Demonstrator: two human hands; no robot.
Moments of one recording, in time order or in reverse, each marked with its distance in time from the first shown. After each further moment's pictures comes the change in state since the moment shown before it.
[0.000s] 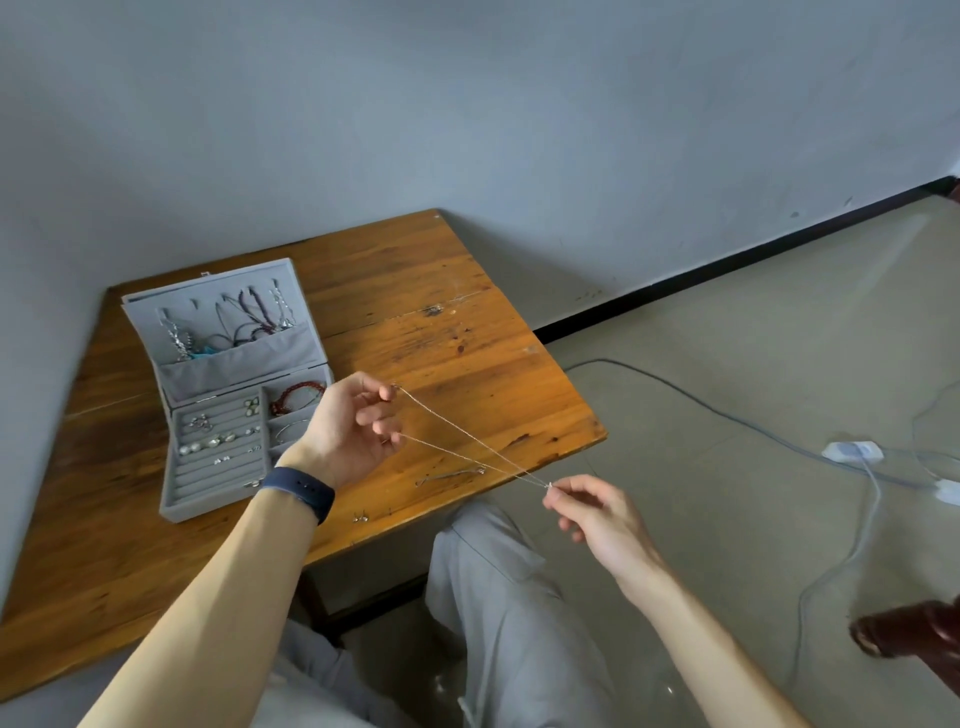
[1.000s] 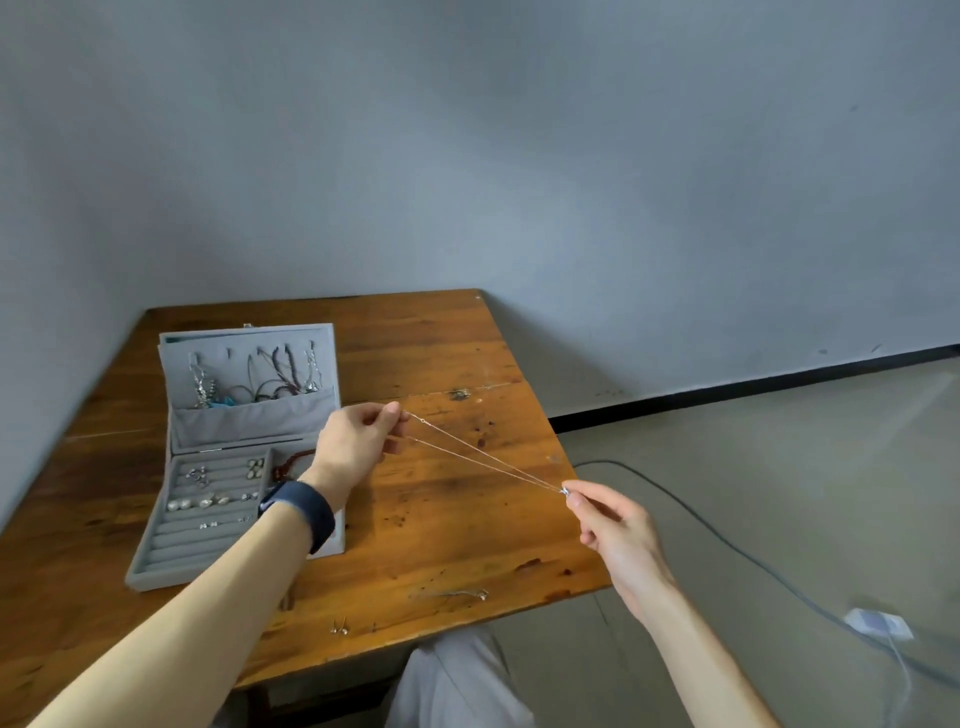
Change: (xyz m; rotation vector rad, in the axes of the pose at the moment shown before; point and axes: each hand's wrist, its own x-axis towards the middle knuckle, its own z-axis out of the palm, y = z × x) left_hand 0.033 0.045 0.001 0.700 0.498 0.529; right_hand 0.089 -0.078 -0.006 -0.085 -0.014 -0.207
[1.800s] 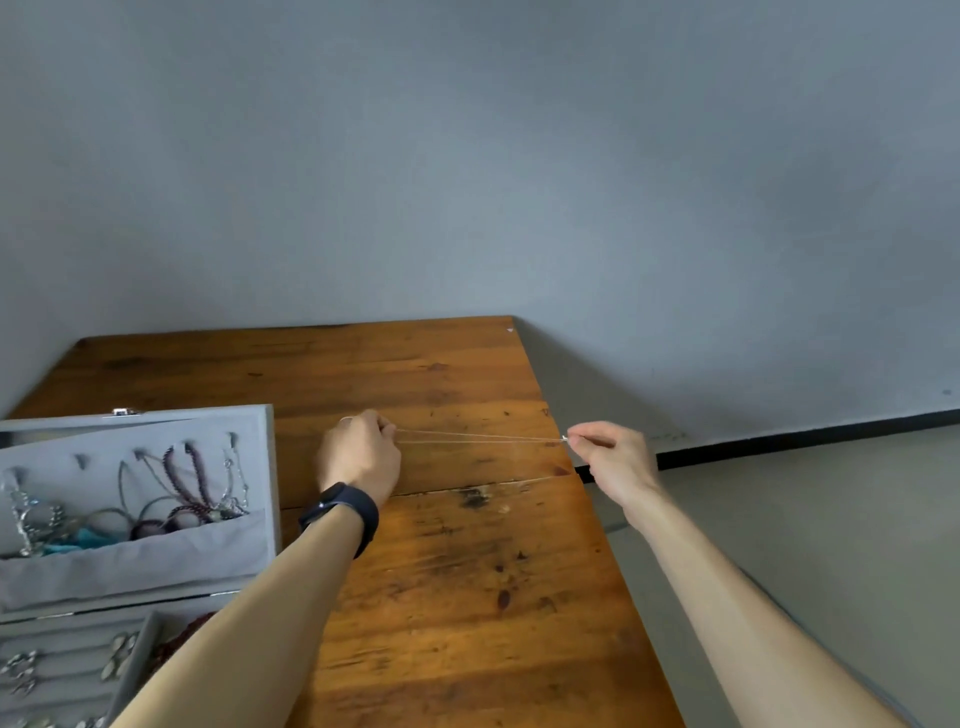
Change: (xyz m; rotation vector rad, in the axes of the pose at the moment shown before) left_hand 0.218 -0.036 0.063 0.603 0.263 -0.046; right_hand 0.320 -0.031 0.067 -0.310 0.020 -0.058
